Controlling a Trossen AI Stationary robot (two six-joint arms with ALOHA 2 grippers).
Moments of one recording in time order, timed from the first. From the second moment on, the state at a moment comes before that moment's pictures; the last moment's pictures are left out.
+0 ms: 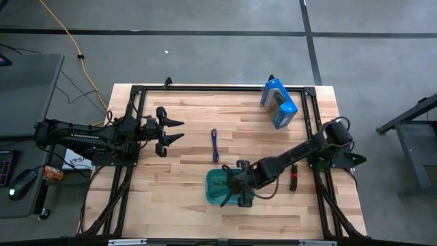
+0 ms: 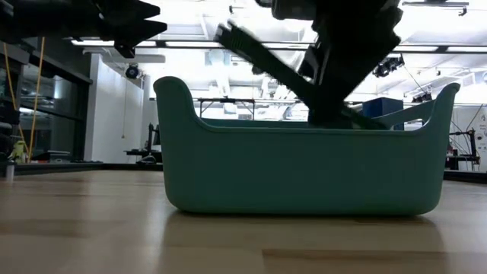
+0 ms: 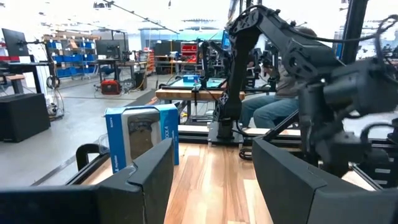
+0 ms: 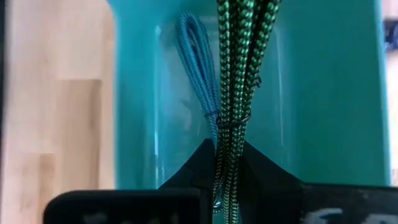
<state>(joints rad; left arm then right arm) 0.16 0.64 0.26 0.47 -0.06 0.01 0.41 1.86 1.35 -0.63 0.08 0.40</state>
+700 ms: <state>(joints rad) 0.16 0.64 0.26 0.47 -0.06 0.00 0.41 2.00 1.39 -0.66 0.03 0.50</state>
